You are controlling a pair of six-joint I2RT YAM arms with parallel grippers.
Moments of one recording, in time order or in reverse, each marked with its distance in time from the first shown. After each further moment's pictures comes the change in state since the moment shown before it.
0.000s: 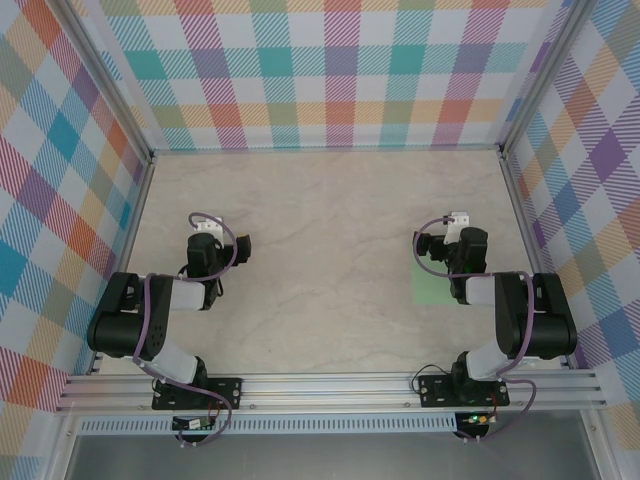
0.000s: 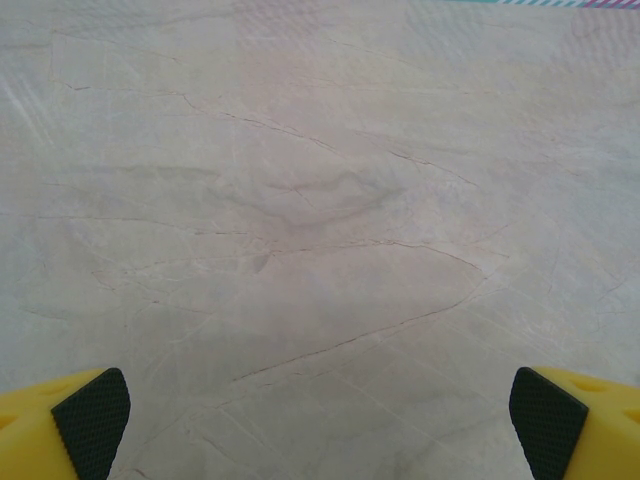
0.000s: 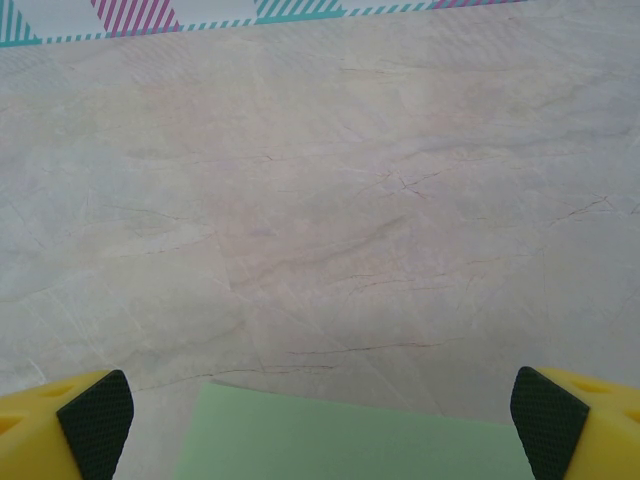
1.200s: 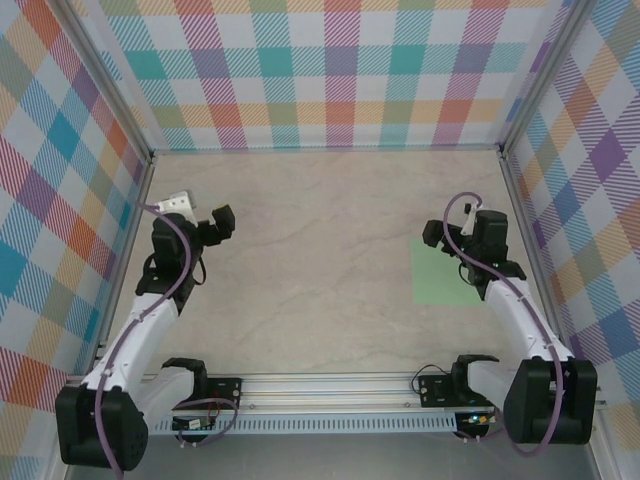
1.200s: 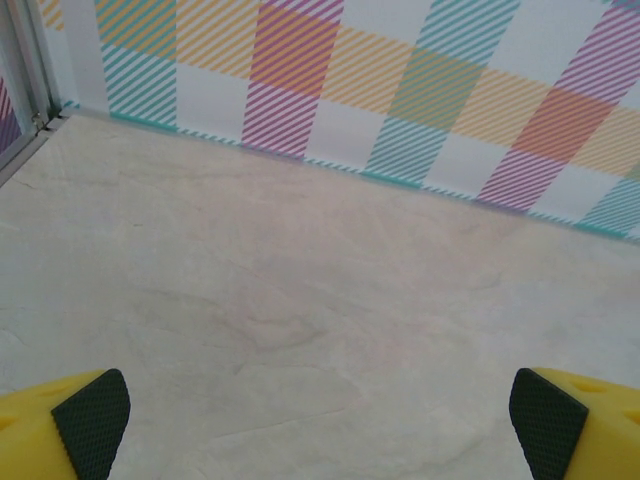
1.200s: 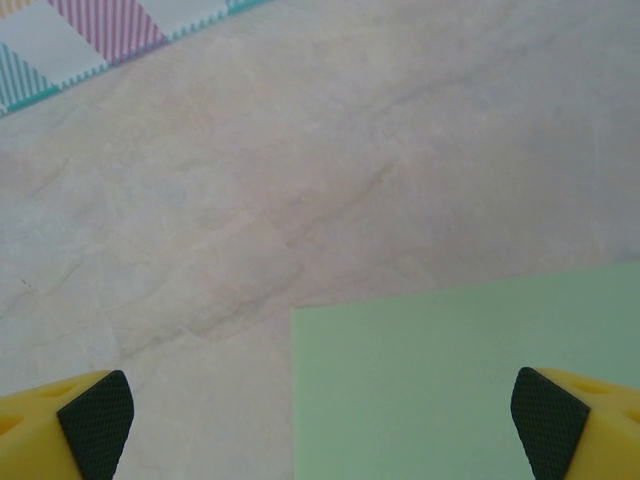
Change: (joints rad) left arm 0.006 -0.599 0.261 -0.734 0.015 -0.213; right arm 0.000 -0.451 0.254 -0.938 0.028 0.291
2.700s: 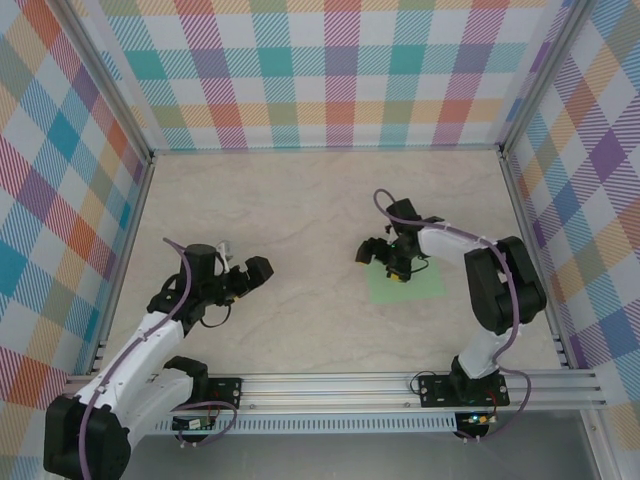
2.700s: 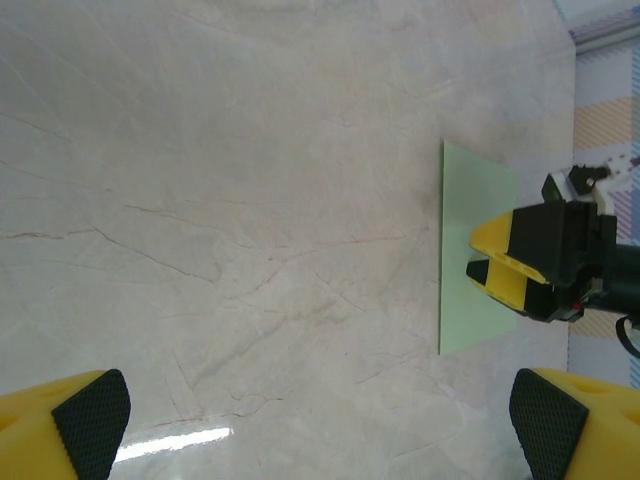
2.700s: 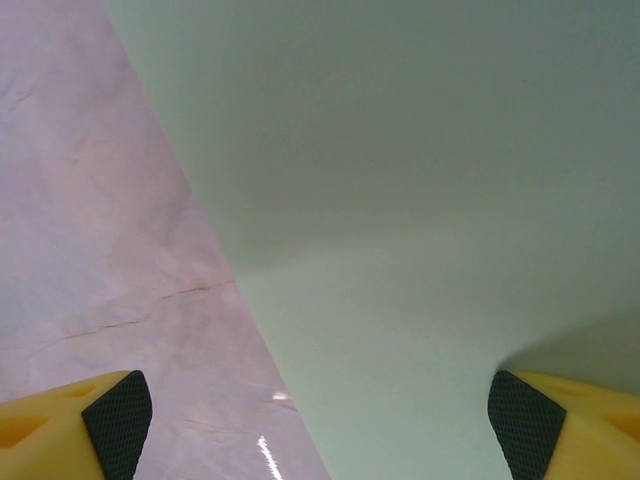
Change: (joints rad) left arm -0.219 -0.079 -0.169 -0.327 0.429 -0.485; right arm 0.440 0.684 0.373 -0.291 -0.206 0.373
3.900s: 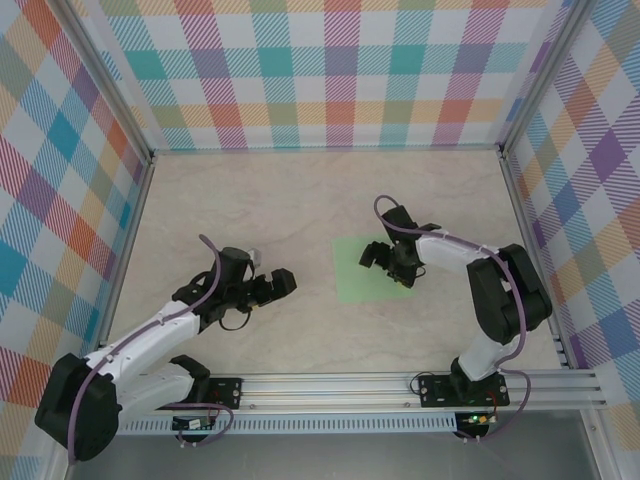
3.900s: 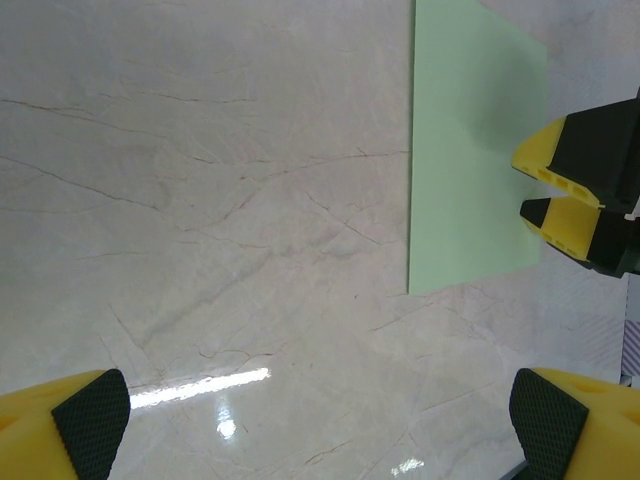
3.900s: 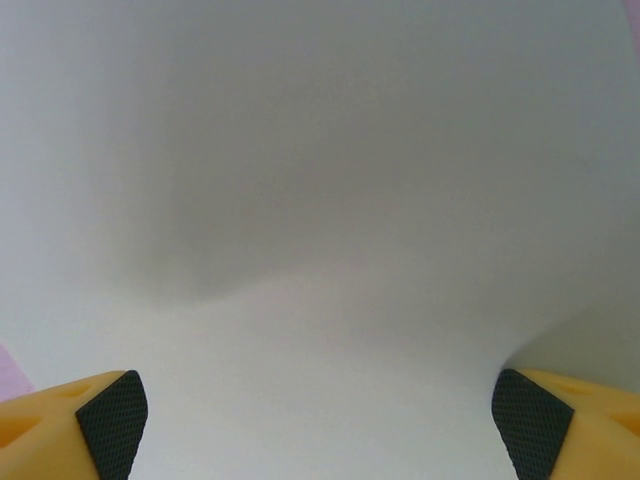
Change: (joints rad) left arm -0.229 0.147 0.022 0.043 -0.097 -0.053; right arm 0.034 -0.084 -0.087 0.010 0.193 0.144
